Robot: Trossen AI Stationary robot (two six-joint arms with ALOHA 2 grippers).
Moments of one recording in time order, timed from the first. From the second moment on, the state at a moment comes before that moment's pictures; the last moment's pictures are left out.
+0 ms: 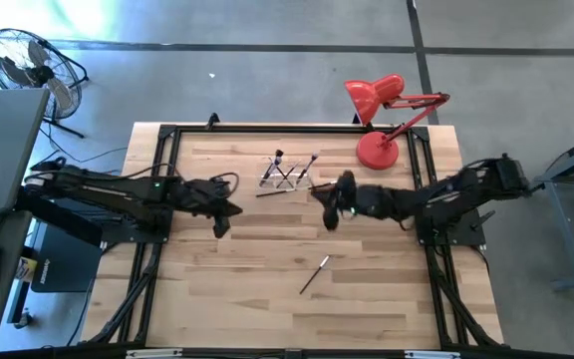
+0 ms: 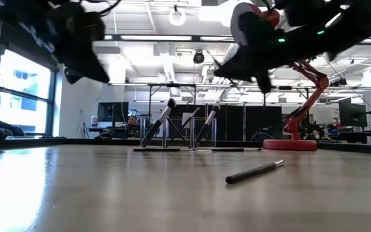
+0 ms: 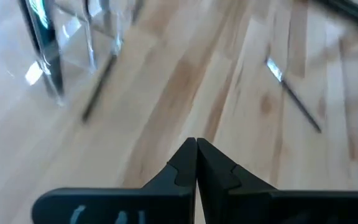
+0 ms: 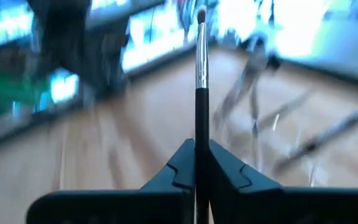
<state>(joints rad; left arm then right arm) -0.05 0.93 0.56 -0.29 -0.12 -0.47 0.02 1.43 0.51 0.66 0.36 0.42</state>
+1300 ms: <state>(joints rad) -0.03 0.66 0.47 -0.40 -0.10 -0.28 -0.29 2.03 0.67 1.38 0.21 0.31</state>
